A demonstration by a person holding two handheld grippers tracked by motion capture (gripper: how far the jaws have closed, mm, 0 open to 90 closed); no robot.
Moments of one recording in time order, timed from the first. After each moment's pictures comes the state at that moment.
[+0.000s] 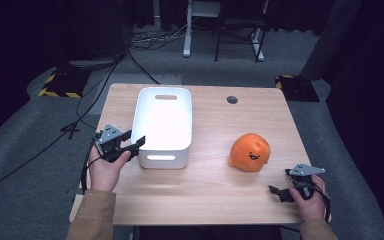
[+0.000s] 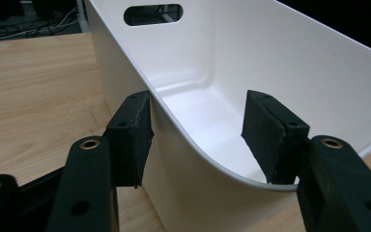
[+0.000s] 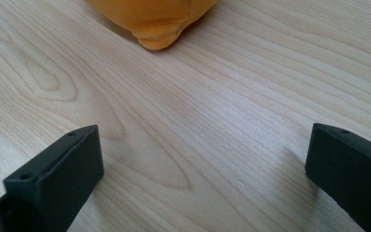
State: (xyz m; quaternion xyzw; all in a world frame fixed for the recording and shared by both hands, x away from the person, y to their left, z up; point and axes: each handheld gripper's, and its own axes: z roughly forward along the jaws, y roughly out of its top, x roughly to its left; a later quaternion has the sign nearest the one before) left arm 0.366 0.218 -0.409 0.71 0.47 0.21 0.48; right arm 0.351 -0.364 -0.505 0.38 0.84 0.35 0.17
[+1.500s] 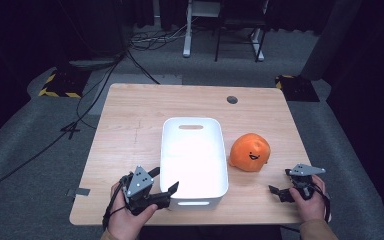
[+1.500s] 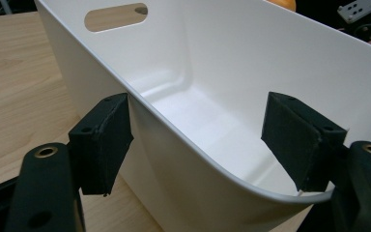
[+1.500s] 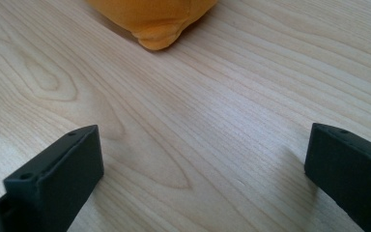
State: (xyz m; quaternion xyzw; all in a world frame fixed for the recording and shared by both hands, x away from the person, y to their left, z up) left arm 0.255 0.134 -0.411 0.76 0.39 0.17 0.50; right arm 0.350 -0.363 -0.505 0.38 0.84 0.35 0.17
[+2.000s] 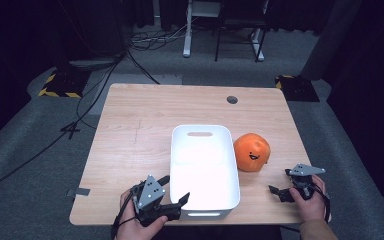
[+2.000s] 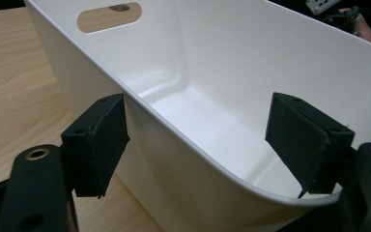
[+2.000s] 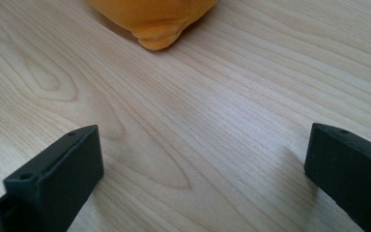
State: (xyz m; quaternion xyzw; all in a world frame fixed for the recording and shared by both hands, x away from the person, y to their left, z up) left arm 0.238 0.112 -0.411 0.76 0.38 0.15 0.50; right arm 0.350 -0.363 -0.505 0.38 0.84 0.35 0.17
